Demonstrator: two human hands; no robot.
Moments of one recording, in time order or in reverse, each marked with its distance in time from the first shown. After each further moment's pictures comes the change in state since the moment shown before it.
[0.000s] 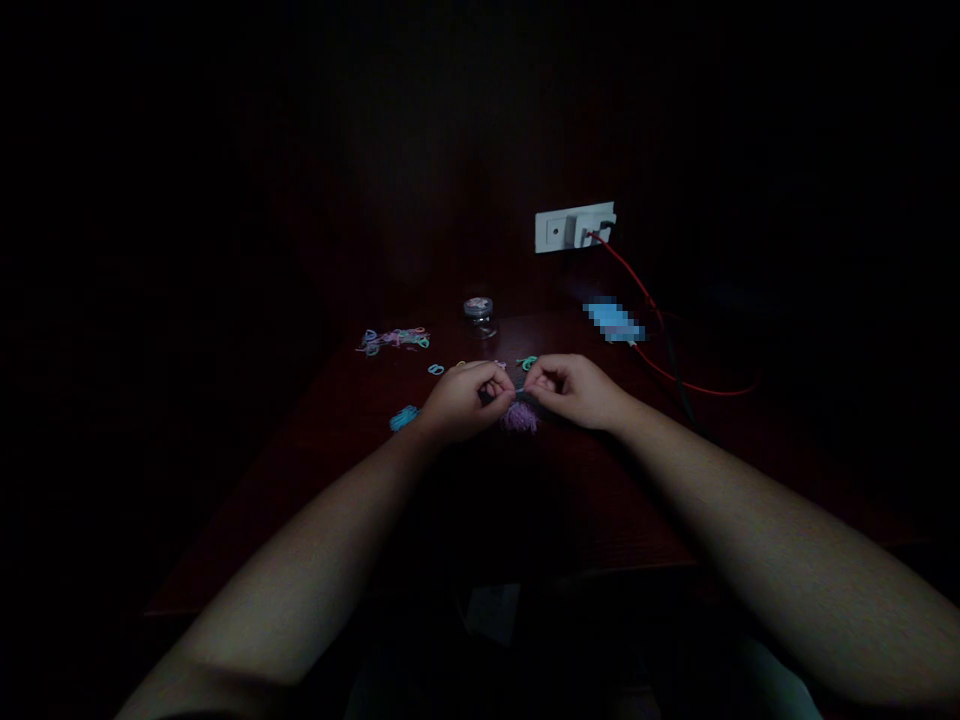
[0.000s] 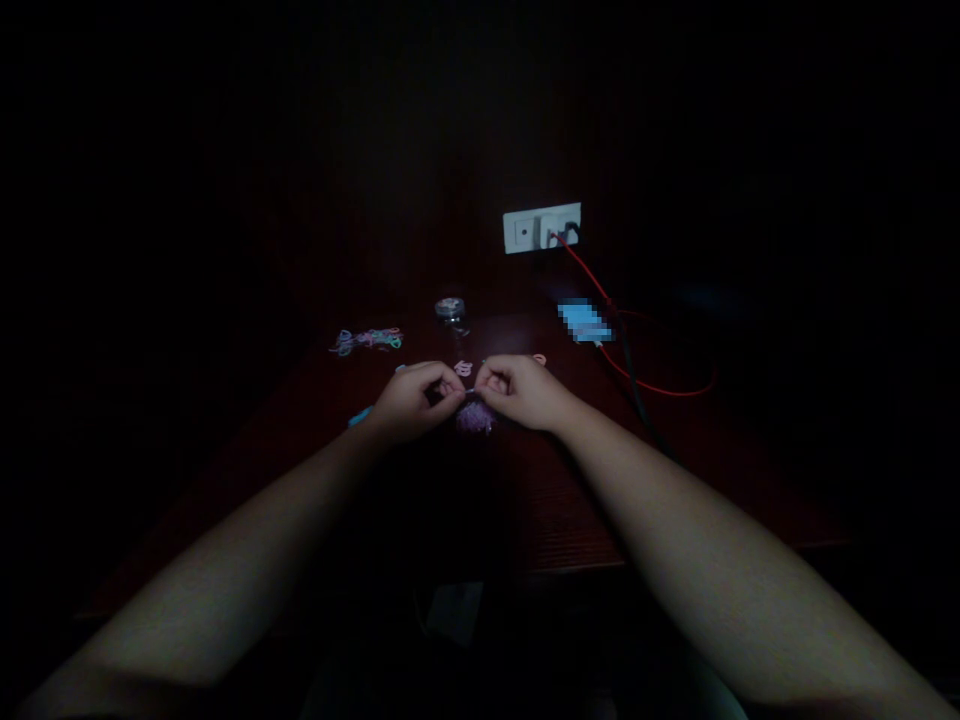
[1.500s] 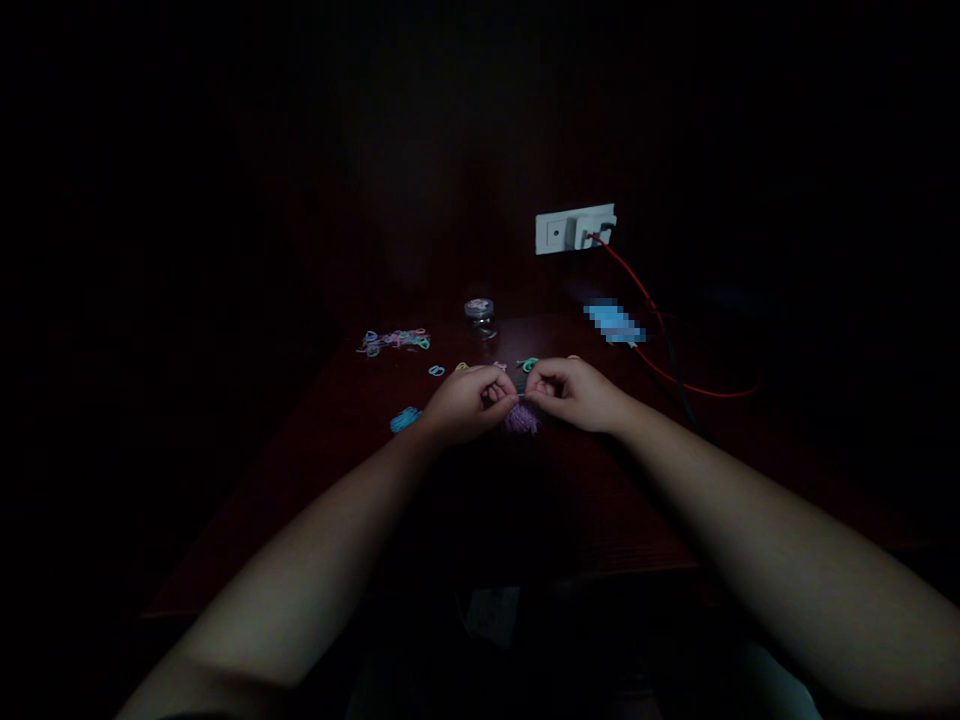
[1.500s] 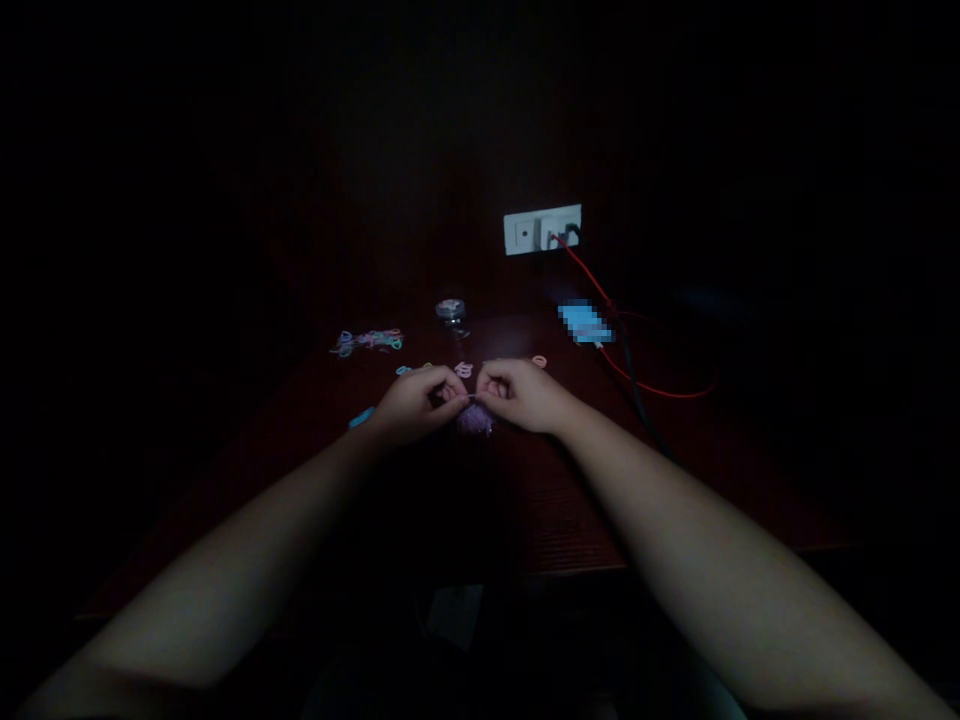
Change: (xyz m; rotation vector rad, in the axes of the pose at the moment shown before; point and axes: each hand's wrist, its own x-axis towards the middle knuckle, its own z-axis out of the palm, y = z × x) left_hand -0.002 -0.003 0.003 -0.058 -0.060 -0.065; right_hand 0.000 -0.007 -0.003 -0.094 -0.055 -0.043
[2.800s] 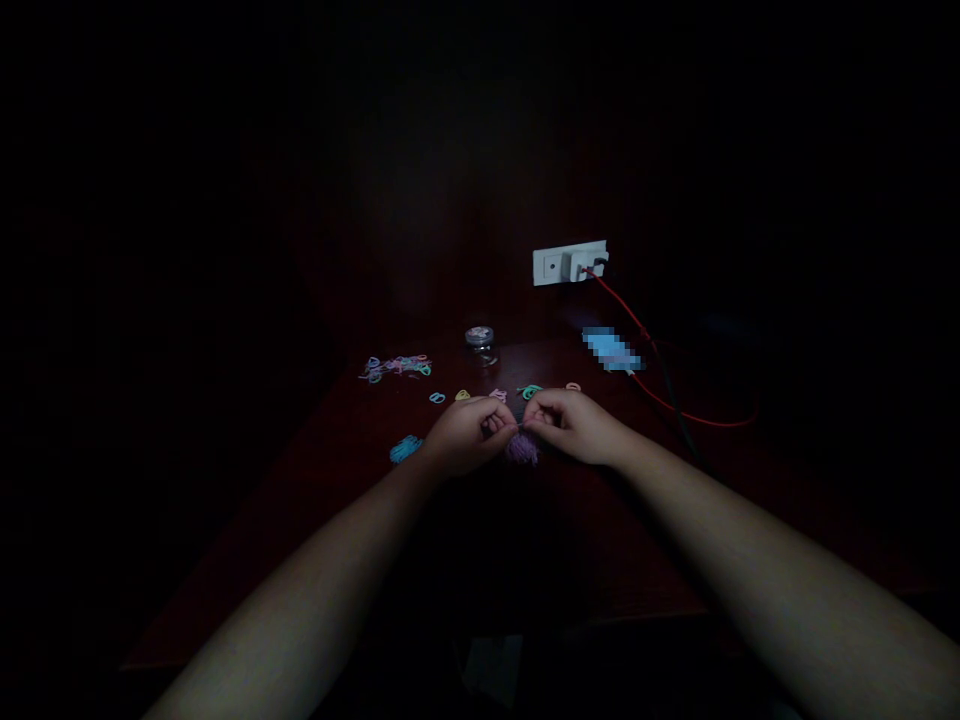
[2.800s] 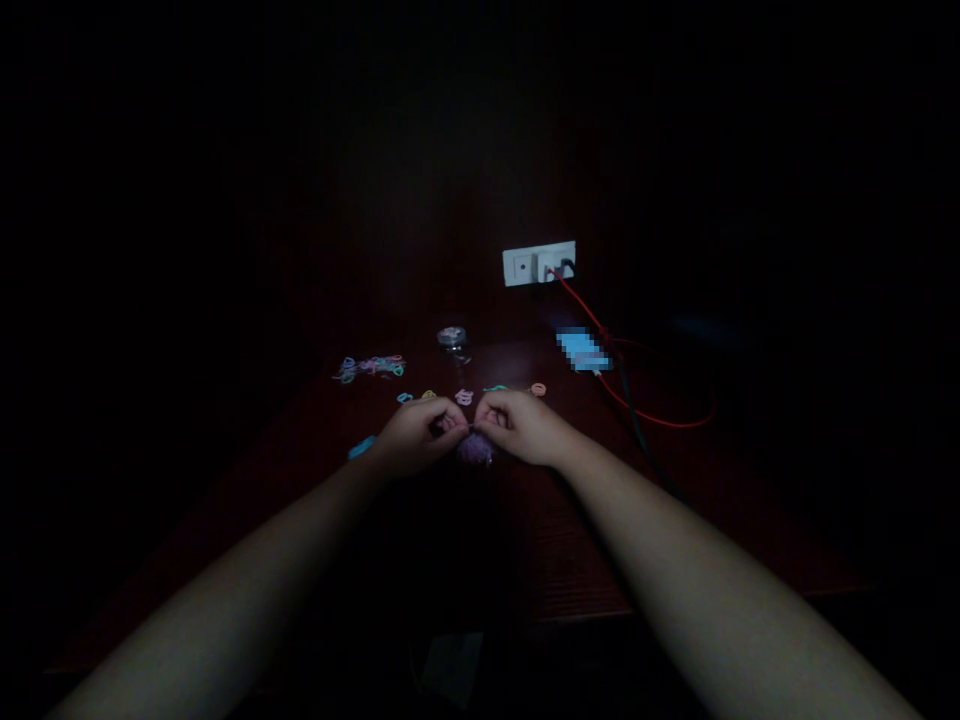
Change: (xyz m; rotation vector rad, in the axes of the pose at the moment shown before) left_hand -0.001 0.001 -0.001 -0.013 -0.017 -0.027; right_hand 0.000 0.001 0.002 0.000 0.004 0.052
